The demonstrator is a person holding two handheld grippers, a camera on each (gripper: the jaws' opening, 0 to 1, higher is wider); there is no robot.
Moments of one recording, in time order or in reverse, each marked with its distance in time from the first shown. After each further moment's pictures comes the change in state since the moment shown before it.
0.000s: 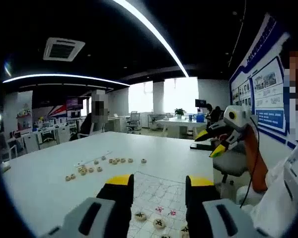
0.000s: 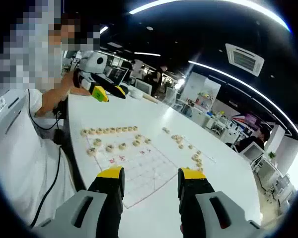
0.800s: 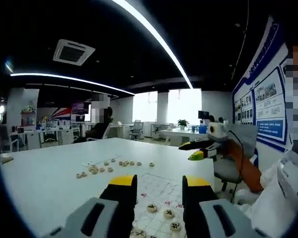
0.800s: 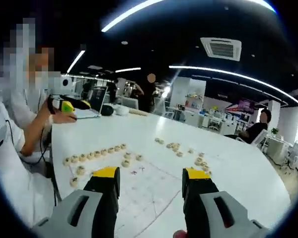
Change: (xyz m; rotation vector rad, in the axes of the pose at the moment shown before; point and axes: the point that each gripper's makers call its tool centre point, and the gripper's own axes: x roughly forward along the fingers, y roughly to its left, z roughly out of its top) left arm -0.059 0.022 0.002 -0.057 -0.103 -0.013; right arm 0.088 -0.037 0.003 0.280 -0.167 -0.061
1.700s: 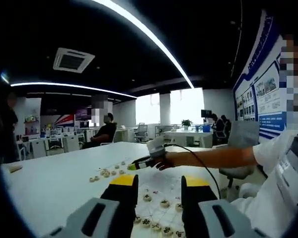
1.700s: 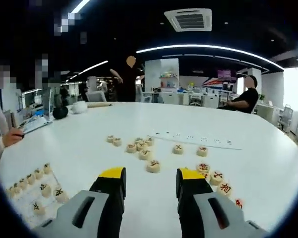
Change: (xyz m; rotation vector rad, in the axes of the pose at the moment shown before) left arm -0.032 0.019 0.007 0.057 -0.008 0.040; right arm 0.247 -0.115 -0.069 0.213 0.163 -0.202
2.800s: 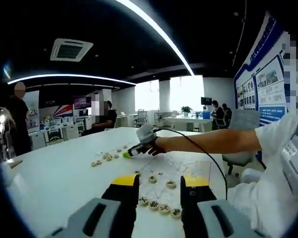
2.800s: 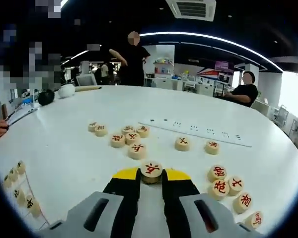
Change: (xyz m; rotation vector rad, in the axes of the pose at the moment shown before) left arm -0.002 0.027 -0.050 0.002 0.152 0.003; right arm 0.039 0.006 -0.012 -0.054 0.113 -0.038
